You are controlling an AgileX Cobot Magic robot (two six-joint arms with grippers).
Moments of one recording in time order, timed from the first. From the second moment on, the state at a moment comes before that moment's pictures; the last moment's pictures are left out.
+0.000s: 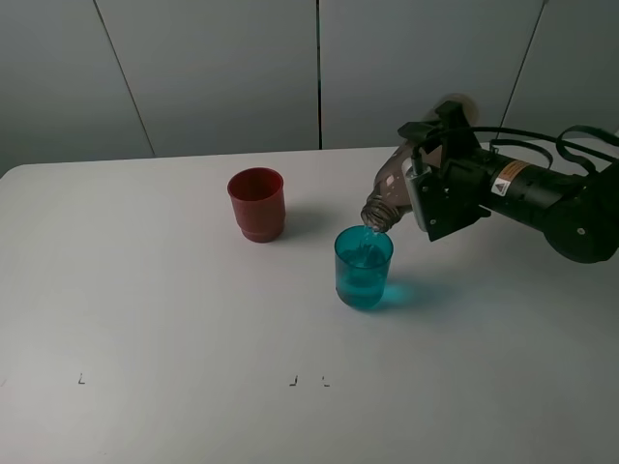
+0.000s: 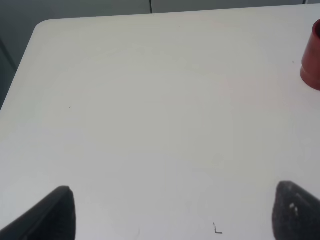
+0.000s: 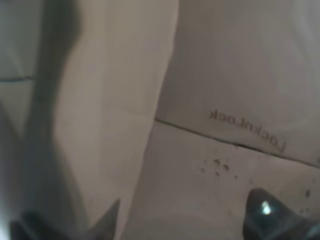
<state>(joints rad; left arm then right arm) 0.01 0.00 -0.51 0.02 1.09 0.00 0.19 1.93 -0.62 -0.41 -1.01 -1.70</state>
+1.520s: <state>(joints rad) 0.01 0.00 -0.51 0.02 1.09 0.00 0.19 1.93 -0.57 -0.47 -1.02 -1.22</state>
